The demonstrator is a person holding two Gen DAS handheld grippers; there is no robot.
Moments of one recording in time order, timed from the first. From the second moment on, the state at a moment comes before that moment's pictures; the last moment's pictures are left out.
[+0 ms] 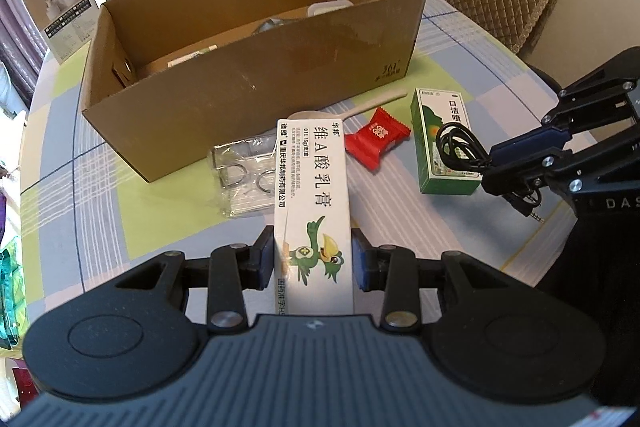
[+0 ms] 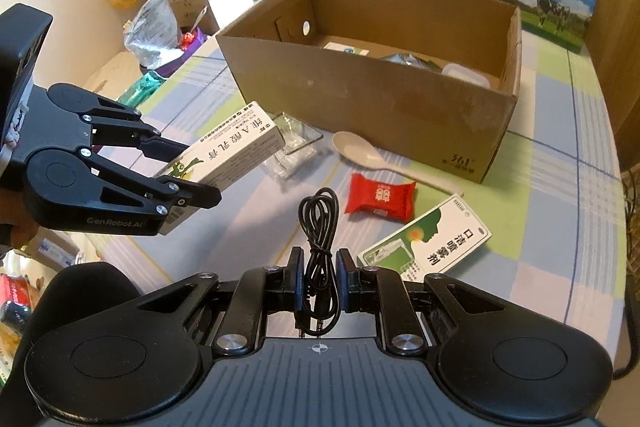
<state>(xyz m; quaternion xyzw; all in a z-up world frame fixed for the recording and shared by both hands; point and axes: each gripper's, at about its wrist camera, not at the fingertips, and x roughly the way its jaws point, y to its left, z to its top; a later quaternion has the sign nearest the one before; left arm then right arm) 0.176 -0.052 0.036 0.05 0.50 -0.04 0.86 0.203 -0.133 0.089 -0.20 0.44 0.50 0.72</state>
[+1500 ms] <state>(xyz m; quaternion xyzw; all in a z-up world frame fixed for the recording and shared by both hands) 0.286 -0.001 0.112 0.04 0.45 -0.02 0.89 0.328 -0.052 0.159 -0.19 0.37 0.48 0.77</state>
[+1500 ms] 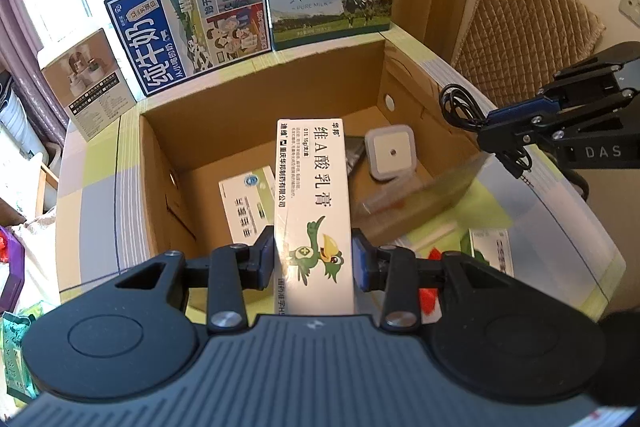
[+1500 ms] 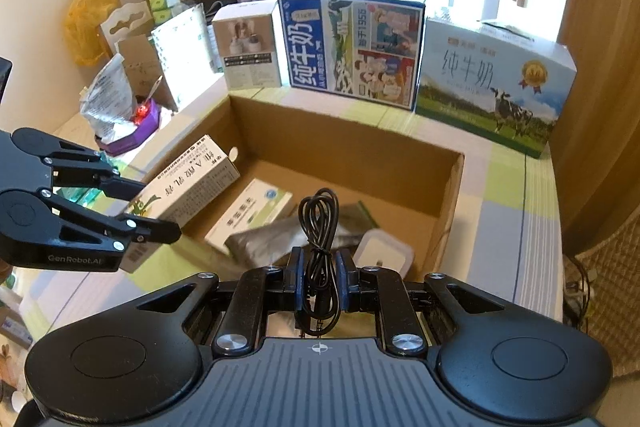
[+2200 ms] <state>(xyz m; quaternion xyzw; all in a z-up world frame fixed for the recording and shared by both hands) 0.362 0.043 0.080 -0.01 0.45 0.00 0.89 0.378 -0.002 0.114 -0.16 0.41 0.47 0.76</state>
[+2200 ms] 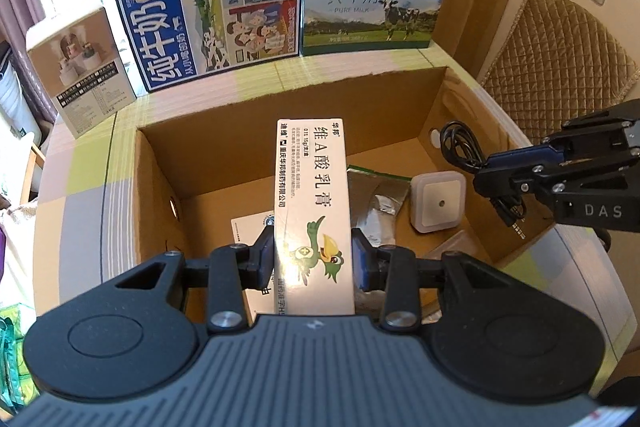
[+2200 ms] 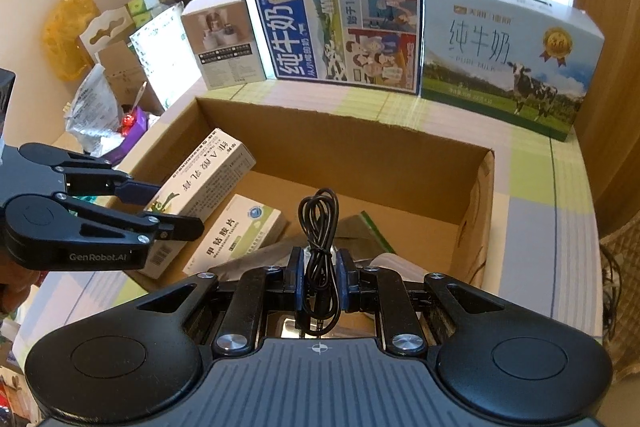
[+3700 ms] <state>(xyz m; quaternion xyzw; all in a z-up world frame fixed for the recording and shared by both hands) 0.267 0.031 0.093 -0.06 0.41 0.03 0.91 0.318 -0.094 0.133 -0.08 0.40 0.46 0.79</state>
